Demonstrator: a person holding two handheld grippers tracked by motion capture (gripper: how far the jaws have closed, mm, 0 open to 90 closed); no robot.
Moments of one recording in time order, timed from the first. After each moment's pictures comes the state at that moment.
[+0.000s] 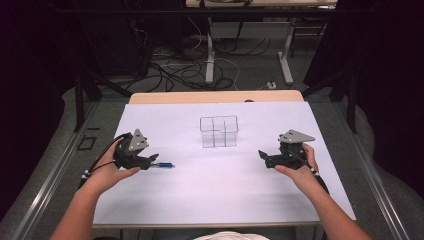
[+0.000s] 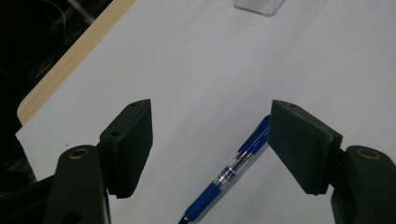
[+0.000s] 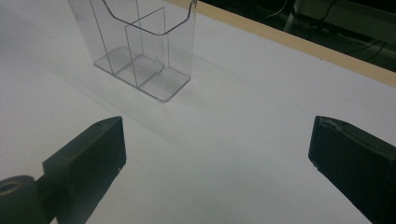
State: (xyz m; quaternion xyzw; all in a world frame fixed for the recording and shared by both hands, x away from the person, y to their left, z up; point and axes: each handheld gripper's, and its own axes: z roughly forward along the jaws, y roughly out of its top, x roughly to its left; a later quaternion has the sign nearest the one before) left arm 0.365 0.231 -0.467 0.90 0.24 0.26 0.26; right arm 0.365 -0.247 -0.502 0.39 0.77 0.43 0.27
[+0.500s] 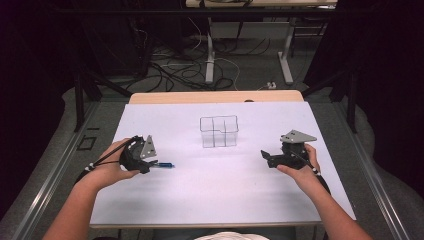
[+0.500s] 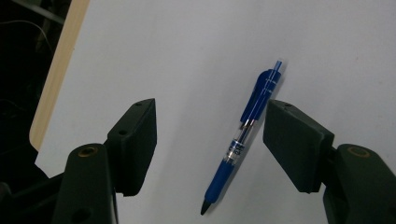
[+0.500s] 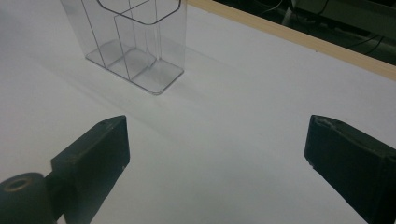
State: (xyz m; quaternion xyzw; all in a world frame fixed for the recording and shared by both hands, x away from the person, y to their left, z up) left arm 0.368 0.218 -0.476 0.95 0.13 0.26 0.15; right arm 0.366 -0.254 -0.506 0.40 0.77 0.42 0.26
